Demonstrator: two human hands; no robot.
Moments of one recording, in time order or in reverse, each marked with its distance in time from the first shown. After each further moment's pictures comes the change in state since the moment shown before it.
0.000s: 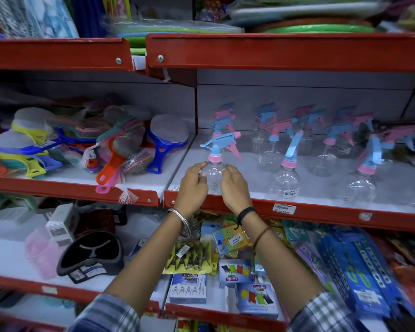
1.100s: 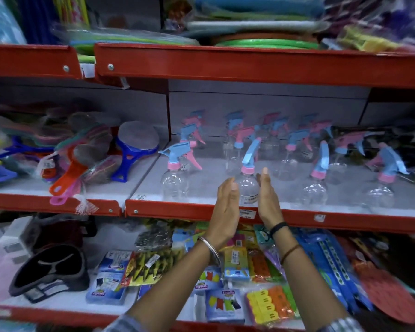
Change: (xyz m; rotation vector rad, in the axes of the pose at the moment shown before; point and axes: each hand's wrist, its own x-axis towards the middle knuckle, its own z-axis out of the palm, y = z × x) left_hand -0.056 0.073 0.117 -0.273 -0.243 -0.012; right_hand 0.005 0.057 -0.135 0.123 0.159 0.010
